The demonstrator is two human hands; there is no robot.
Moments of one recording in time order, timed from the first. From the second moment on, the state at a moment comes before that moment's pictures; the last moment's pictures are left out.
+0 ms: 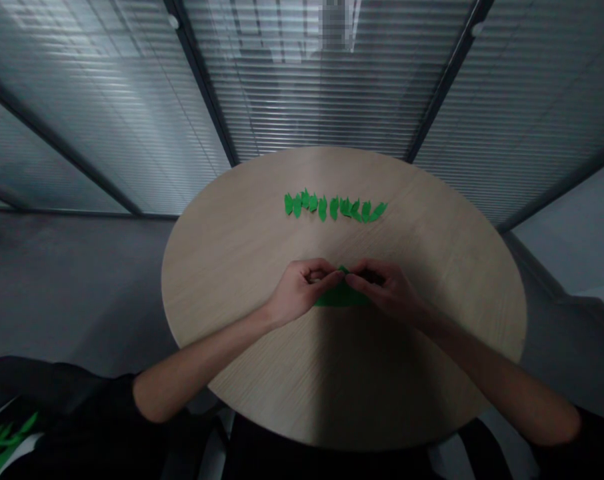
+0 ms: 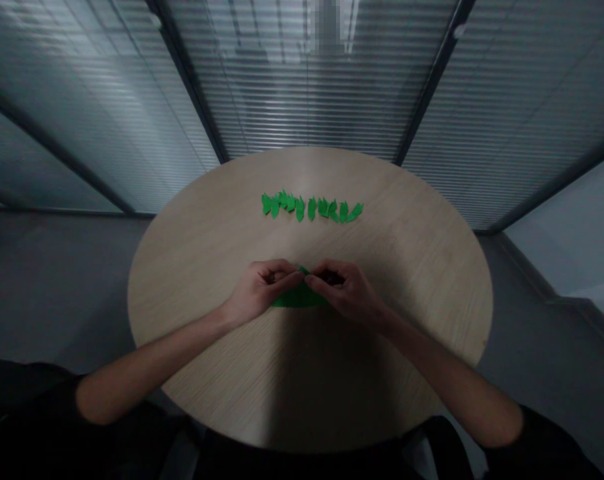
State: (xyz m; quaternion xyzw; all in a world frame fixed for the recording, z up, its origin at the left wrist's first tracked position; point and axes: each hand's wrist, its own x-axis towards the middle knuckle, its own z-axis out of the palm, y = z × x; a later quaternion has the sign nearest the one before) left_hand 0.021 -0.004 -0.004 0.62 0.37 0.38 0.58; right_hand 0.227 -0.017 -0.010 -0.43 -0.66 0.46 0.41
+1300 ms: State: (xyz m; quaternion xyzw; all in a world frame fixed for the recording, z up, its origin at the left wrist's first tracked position) left_hand 0.017 0.002 -0.018 0.77 0.45 0.27 0.36; right_hand 0.228 -0.004 -0.025 -0.51 -0.72 0.27 0.38
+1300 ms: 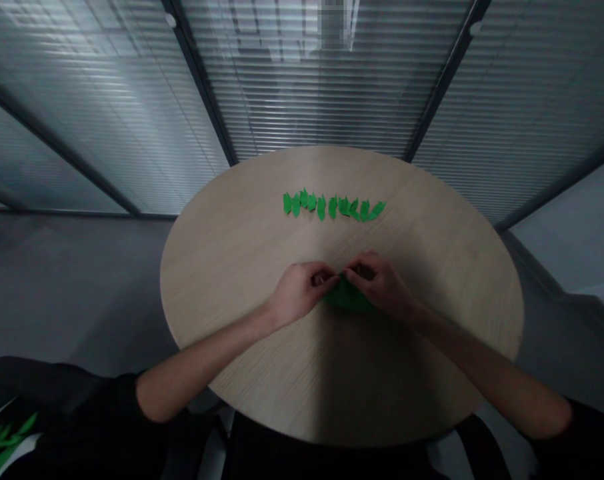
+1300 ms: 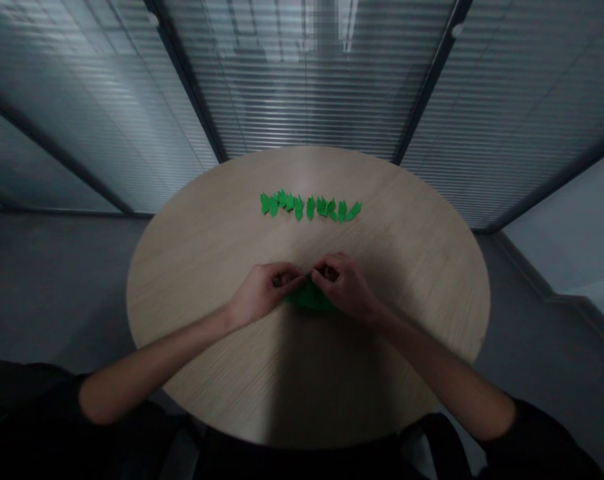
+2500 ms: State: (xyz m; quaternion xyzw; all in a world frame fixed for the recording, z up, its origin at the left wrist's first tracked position) left_hand 0.030 -0.055 -0.021 0.94 0.32 0.13 -0.02; right_hand 0.228 0.007 -0.034 -0.53 -0.76 0.18 0.33
